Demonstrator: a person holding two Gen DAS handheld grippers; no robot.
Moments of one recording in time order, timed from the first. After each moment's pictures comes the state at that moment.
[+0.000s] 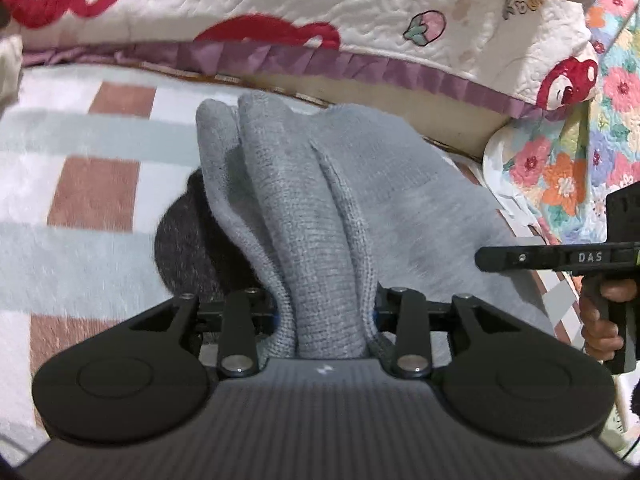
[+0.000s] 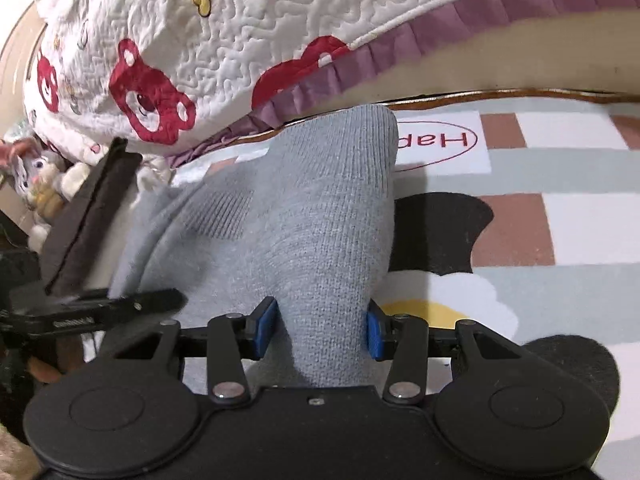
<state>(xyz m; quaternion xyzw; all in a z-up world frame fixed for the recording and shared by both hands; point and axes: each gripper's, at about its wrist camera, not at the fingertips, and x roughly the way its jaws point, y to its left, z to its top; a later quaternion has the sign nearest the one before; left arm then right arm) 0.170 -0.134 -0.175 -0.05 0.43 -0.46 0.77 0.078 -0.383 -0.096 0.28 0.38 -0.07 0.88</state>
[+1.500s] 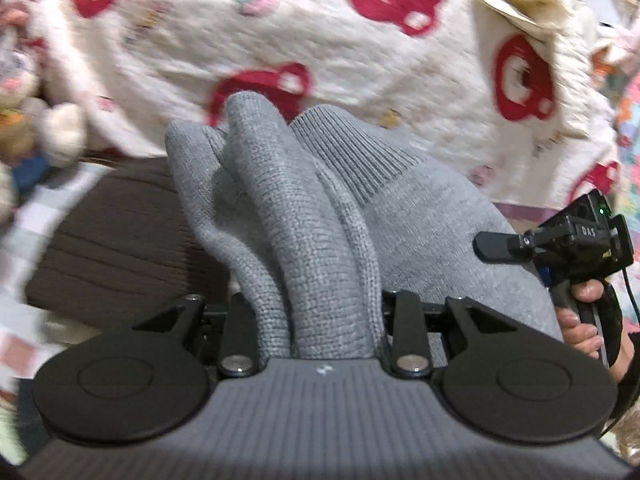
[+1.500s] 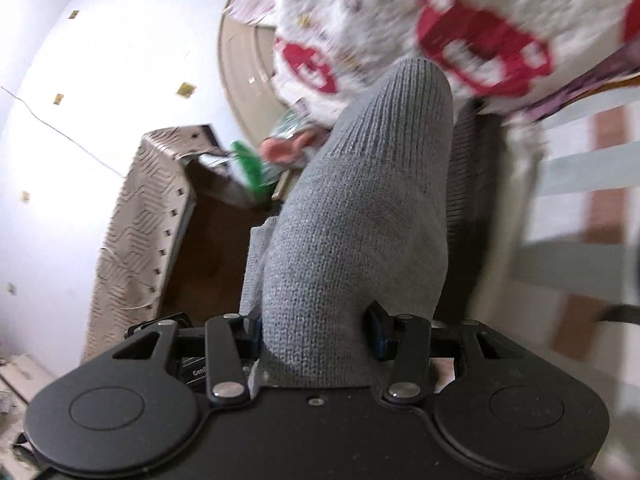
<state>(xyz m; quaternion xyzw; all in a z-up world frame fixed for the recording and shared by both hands) 0.141 0.131 0.086 -0.03 0.34 -0.30 0.89 0.209 -0.207 0.021 0.48 0.28 0.34 0.76</state>
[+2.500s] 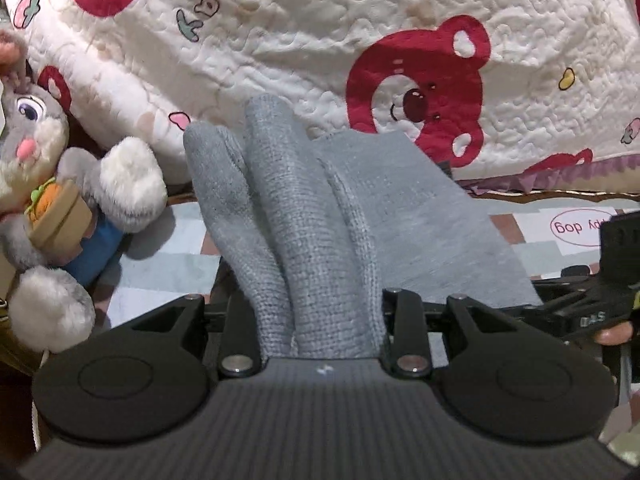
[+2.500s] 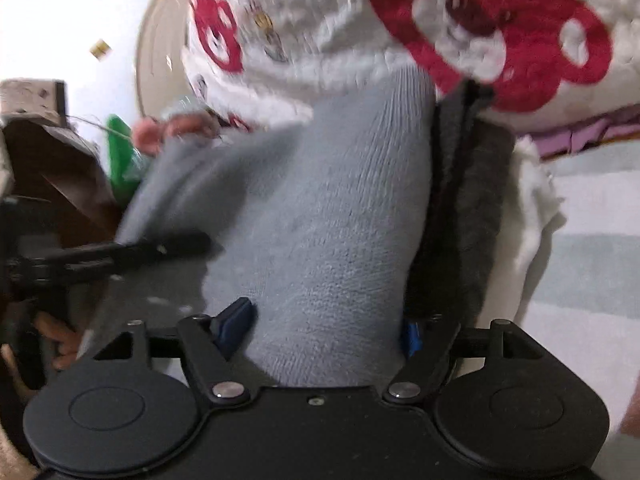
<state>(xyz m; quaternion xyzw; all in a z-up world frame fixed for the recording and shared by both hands) 0.388 0.161 0.017 0.11 0.39 -0.24 0.88 0.419 -0.116 -0.080 0.36 0.30 0.22 0.86</state>
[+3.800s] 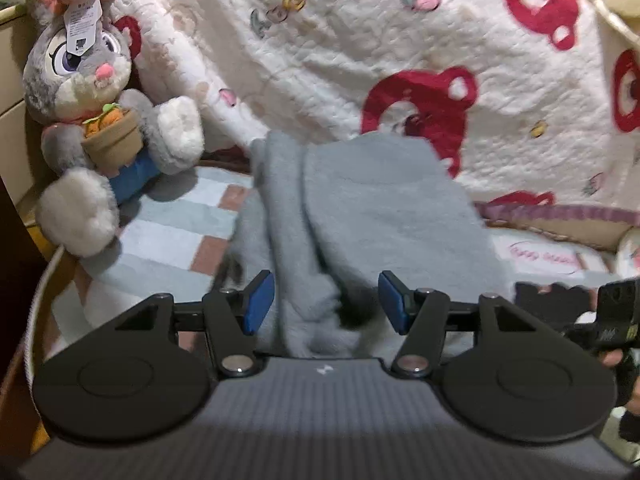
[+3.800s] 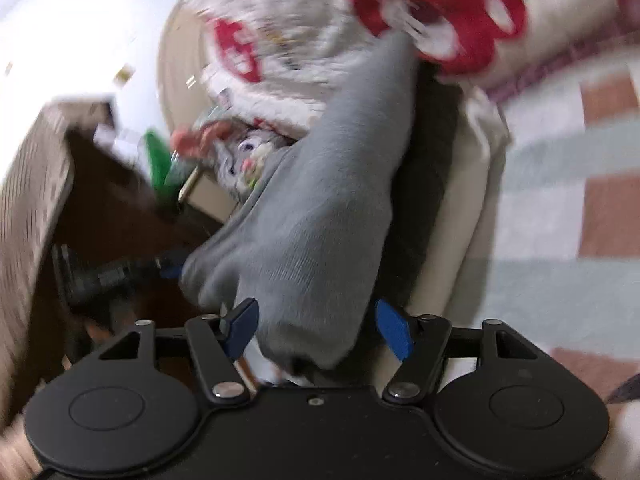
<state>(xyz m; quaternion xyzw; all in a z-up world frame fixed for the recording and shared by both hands) 0.294 0.265 0.039 -0.04 0.35 -0.25 0.90 0.279 -0.132 -0.090 0.38 0.26 0.26 0.85</state>
